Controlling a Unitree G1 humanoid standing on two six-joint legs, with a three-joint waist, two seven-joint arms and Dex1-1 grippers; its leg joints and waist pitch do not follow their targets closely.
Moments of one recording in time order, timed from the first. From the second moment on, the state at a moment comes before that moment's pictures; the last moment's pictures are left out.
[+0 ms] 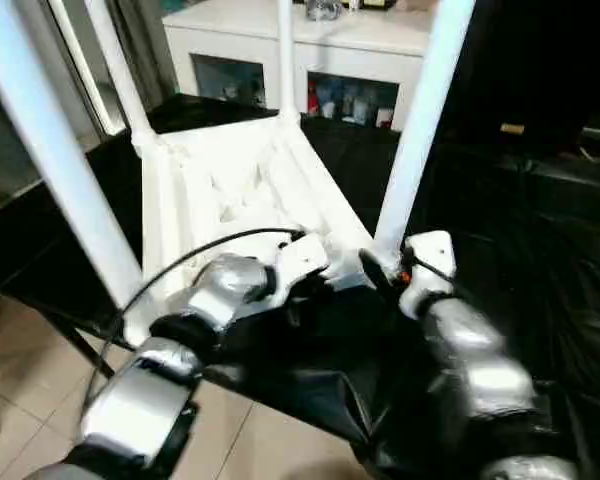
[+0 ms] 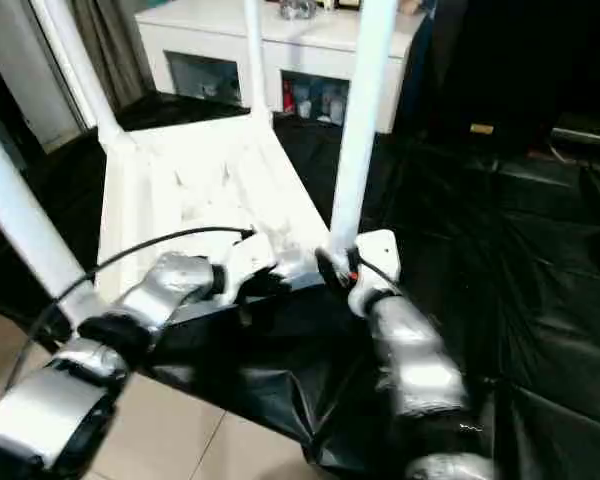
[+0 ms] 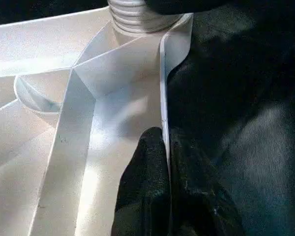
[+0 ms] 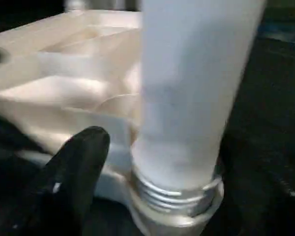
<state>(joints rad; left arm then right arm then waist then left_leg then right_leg) -0.79 0.17 -0.25 1.04 0.20 -0.17 -0.93 -0.30 -0.21 0.05 0.33 0.12 0.09 0.51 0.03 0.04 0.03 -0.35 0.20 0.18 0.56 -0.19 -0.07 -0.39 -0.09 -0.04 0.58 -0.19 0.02</state>
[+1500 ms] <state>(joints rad) -0.71 0.28 -0.24 0.91 0.13 -0.16 -1.21 -0.24 -0.32 0.11 0.22 0.20 0.19 0.76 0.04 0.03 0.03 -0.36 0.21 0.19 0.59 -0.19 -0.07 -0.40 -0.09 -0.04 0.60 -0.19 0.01</state>
